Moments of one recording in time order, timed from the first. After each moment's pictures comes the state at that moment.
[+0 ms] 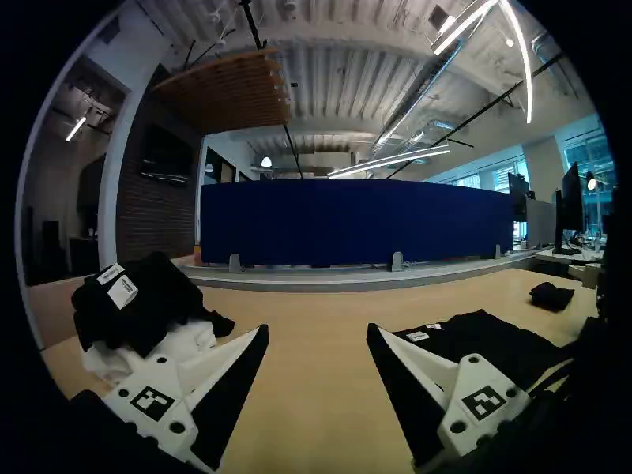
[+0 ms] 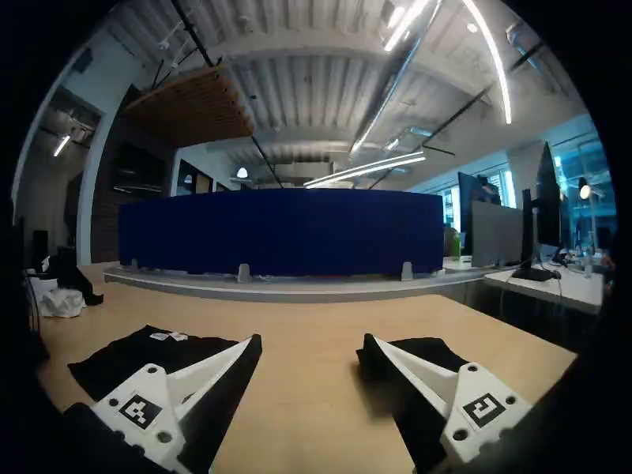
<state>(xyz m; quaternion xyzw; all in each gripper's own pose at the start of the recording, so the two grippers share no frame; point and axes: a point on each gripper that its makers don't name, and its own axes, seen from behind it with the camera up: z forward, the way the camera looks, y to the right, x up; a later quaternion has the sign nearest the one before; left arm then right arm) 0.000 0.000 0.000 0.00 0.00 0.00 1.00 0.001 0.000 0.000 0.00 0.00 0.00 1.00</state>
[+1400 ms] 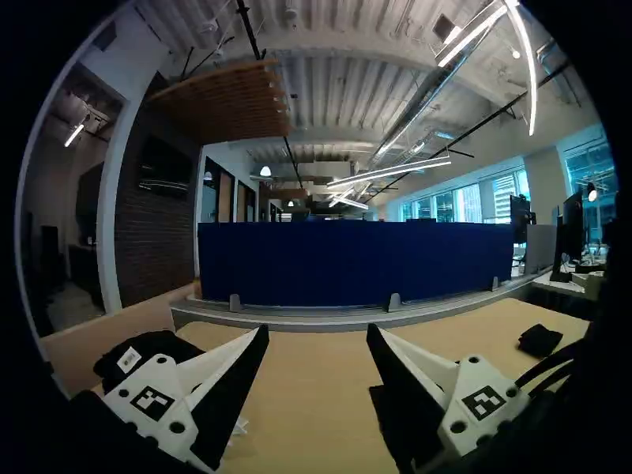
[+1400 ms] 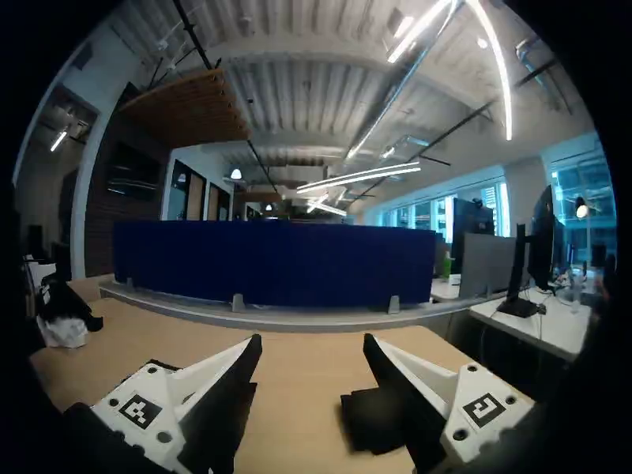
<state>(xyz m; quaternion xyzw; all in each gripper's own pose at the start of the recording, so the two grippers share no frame) 0.143 -0.002 0.007 0.00 0.01 -0.01 1.00 0.140 0.002 -0.012 -0.02 0.00 -0.02 1.00</state>
